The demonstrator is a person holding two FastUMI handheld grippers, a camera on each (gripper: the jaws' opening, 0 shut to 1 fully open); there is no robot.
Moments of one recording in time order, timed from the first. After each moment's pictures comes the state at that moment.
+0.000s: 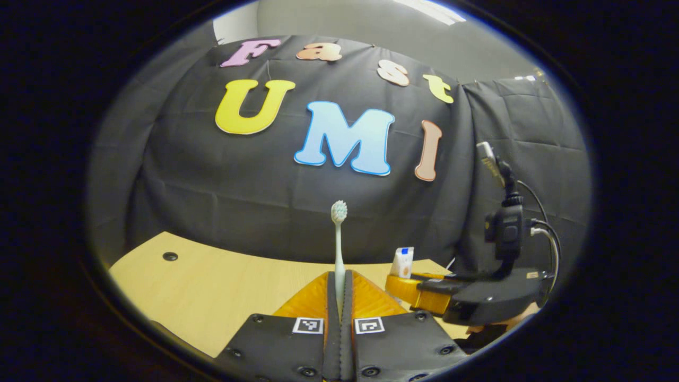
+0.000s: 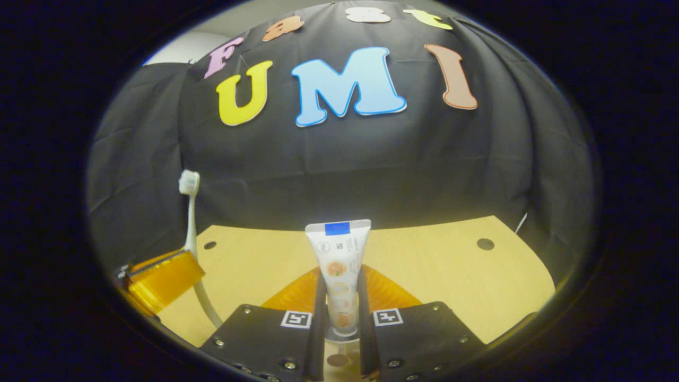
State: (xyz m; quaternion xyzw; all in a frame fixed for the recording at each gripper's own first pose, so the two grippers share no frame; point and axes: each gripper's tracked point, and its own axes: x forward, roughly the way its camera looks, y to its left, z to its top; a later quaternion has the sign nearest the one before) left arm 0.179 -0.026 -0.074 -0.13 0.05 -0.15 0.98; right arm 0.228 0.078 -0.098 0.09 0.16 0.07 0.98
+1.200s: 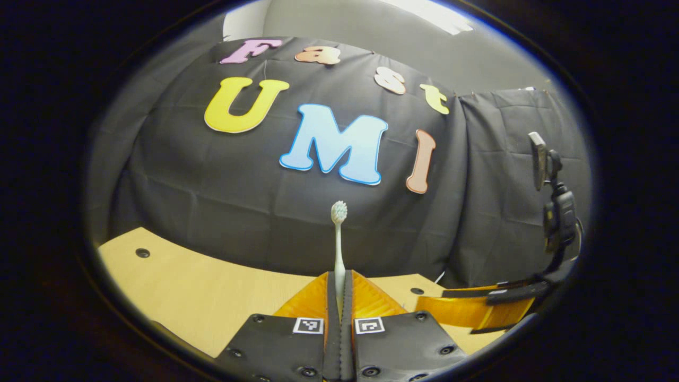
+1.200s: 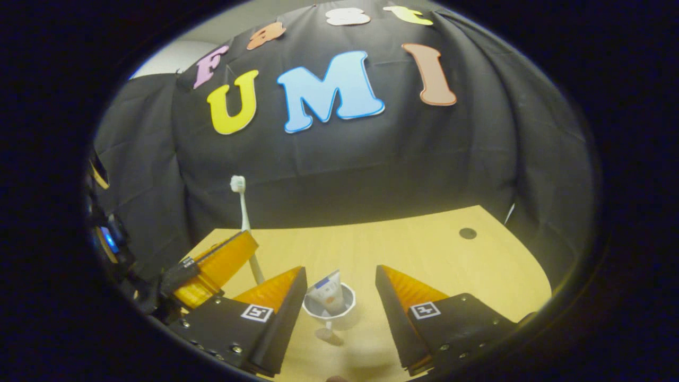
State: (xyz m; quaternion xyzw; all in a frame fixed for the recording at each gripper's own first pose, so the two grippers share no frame) left arm 0.223 -0.065 -0.072 -0.18 0.01 -0.18 0.97; right arm 0.164 0.026 -0.063 0.13 0.15 0.05 0.98
